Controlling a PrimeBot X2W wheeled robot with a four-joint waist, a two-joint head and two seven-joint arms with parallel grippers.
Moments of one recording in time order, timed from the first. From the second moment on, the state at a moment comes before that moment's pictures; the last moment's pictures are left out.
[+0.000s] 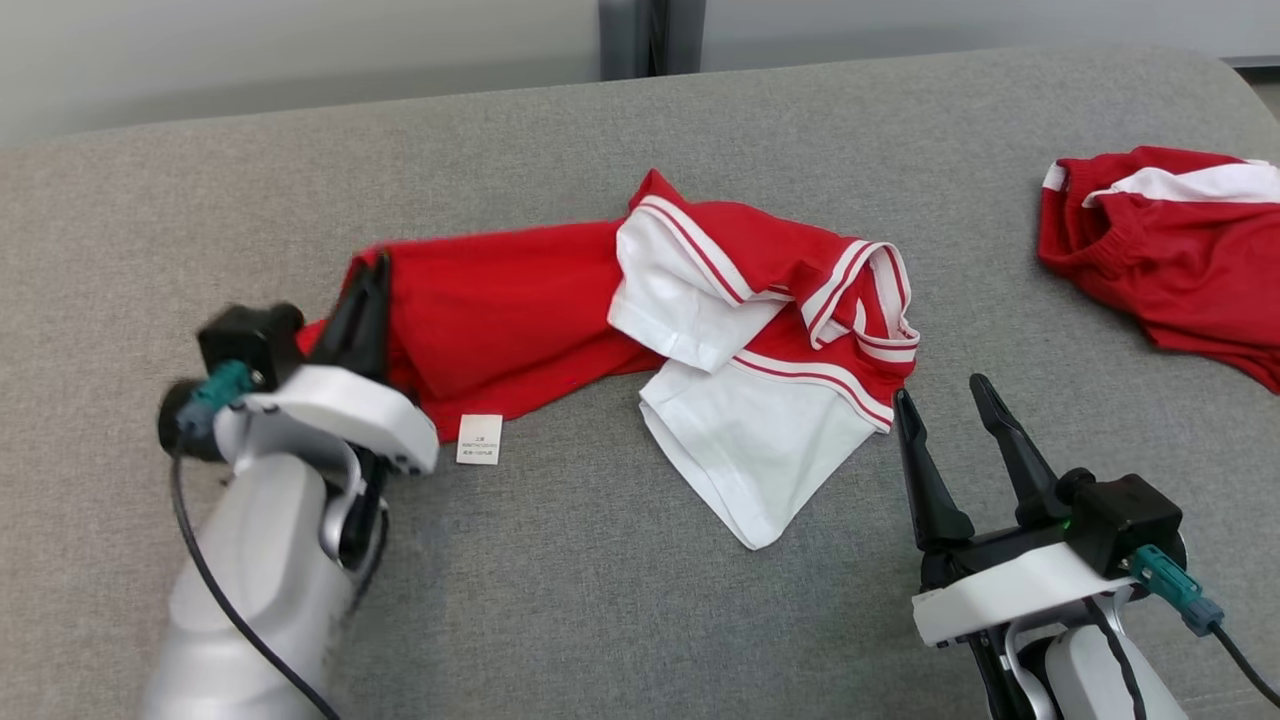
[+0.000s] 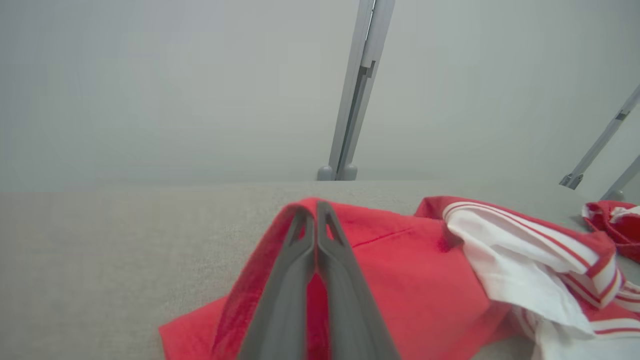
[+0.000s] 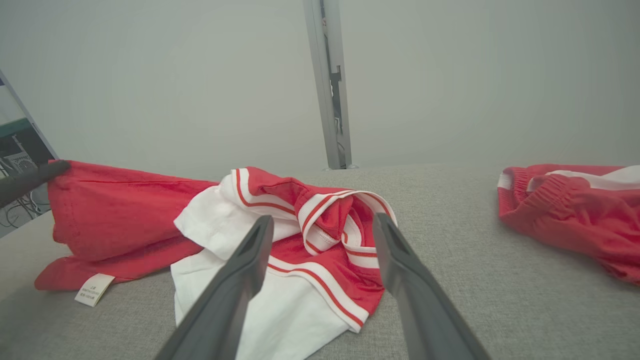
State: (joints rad) left arm -0.58 0.07 -0.16 0.68 -0.32 -0.09 -0.26; right arm -0.19 -0.05 0.21 0.21 0.26 0.13 -0.26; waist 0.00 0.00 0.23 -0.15
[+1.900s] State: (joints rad) left arm -1.16 0.30 -0.22 0.99 -0.31 -0.12 -0.26; right arm -0.29 -0.05 0.24 0.16 0.30 0.13 -0.26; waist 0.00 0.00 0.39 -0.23
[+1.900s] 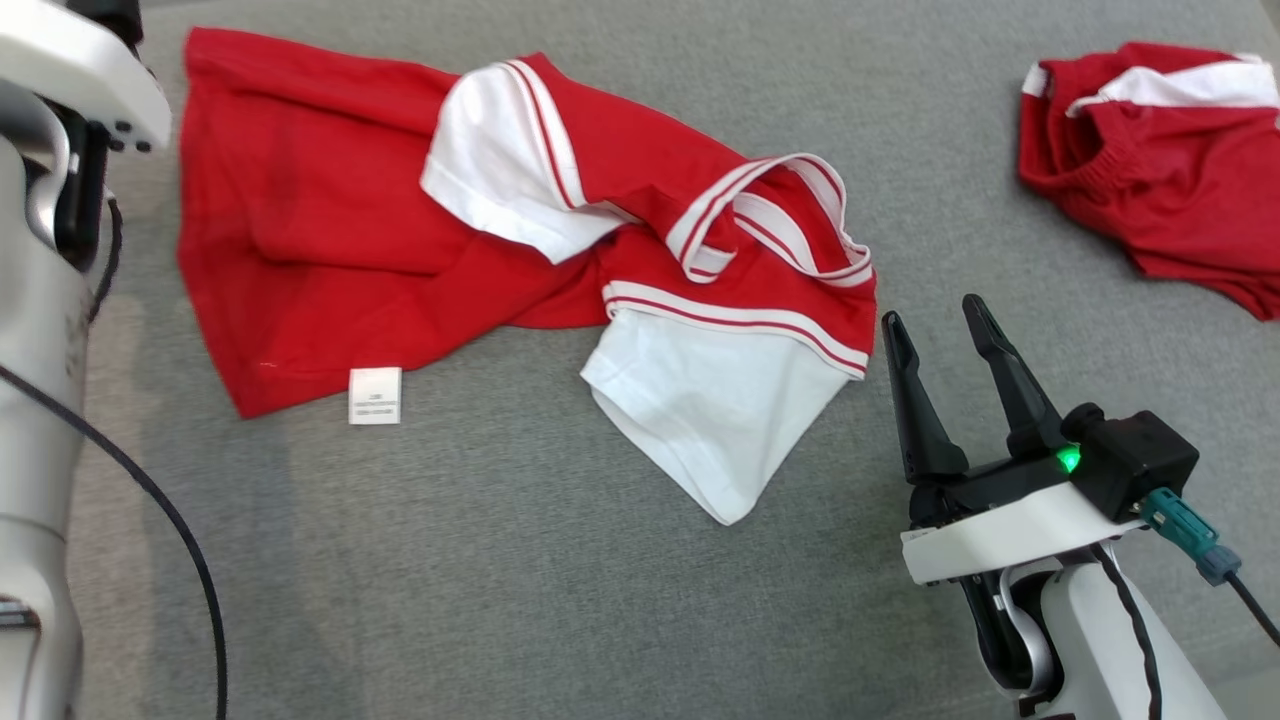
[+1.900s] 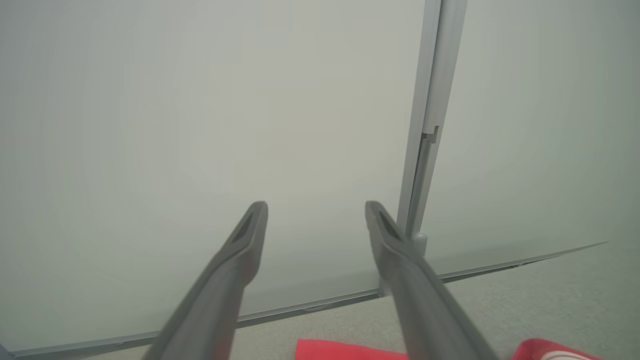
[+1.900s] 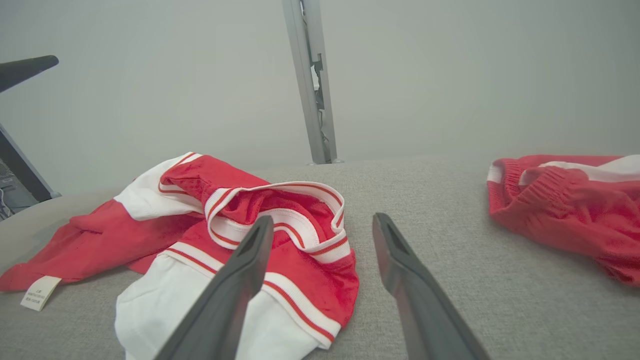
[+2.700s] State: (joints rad) left arm -0.18 0.07 0.00 0.25 -0.17 -0.01 -0.26; right arm -0.17 -0.05 0.21 0.20 0.24 0.13 -0.26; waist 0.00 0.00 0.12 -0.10
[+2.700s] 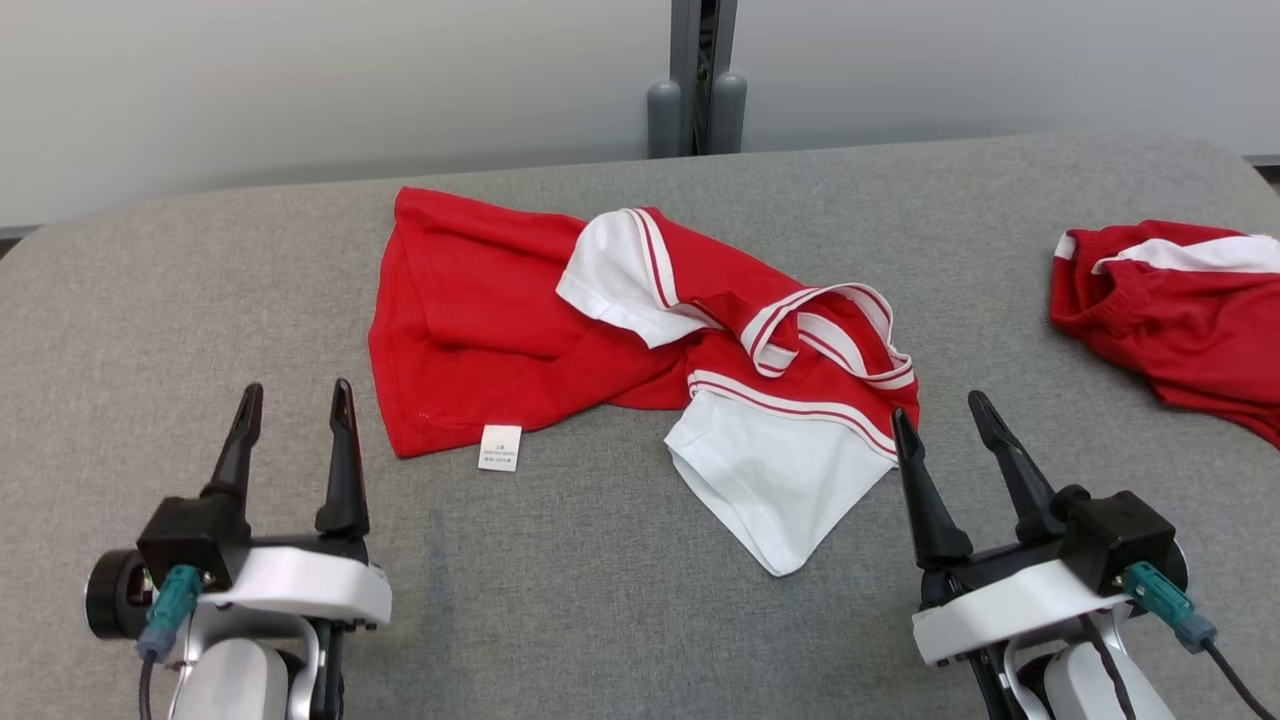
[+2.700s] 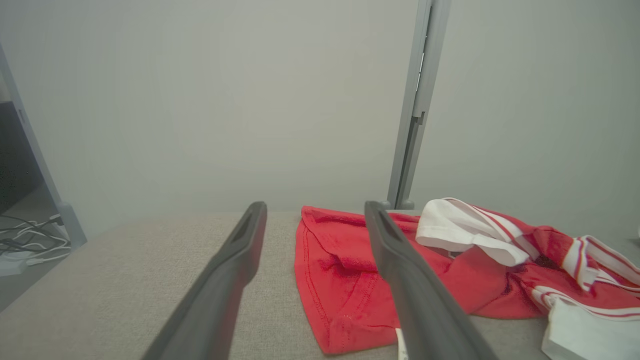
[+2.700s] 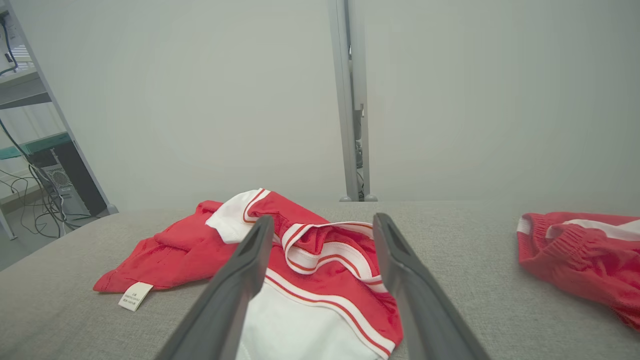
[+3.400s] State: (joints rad) left arm -0.15 0.05 -0.01 0.30 -0.14 -0.03 -0.26; right arm -0.15 -0.05 0.22 0.19 0.24 0.13 -0.26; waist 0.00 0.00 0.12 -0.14
